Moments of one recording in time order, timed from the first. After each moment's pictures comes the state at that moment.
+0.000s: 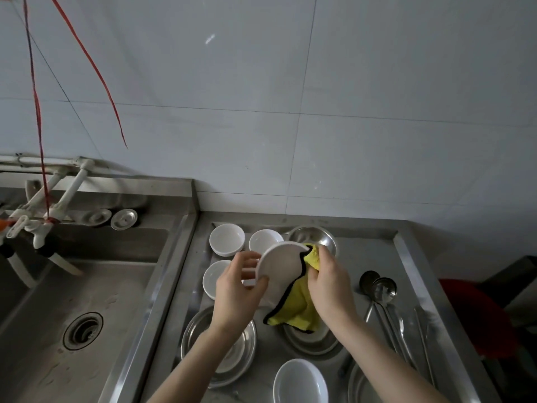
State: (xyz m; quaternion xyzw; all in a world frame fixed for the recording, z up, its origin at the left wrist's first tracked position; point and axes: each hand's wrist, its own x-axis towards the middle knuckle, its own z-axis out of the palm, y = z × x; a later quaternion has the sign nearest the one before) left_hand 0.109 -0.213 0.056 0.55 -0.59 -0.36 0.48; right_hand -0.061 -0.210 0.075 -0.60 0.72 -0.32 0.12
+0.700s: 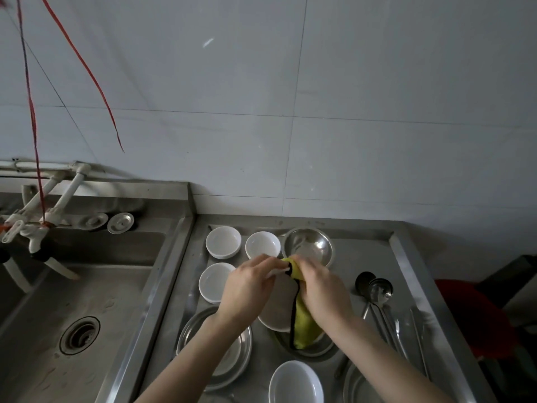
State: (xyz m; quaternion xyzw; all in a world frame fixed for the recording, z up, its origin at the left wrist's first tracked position) left_hand 0.092 -0.229 0.059 0.48 -0.76 -0.20 0.38; right_hand -0.070 -0.205 0.073 -0.71 0.65 -0.24 0.07
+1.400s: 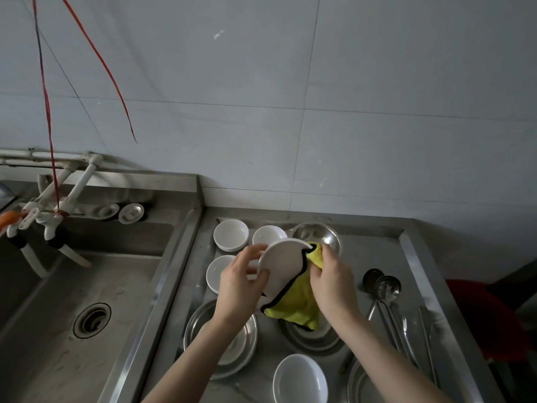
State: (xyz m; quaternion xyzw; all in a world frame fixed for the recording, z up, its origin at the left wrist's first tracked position) left_hand 0.106 -0.217 0.053 0.55 -0.64 -0.30 0.43; right_hand -0.066 -0.208 0.070 -0.61 0.71 -0.35 0.11
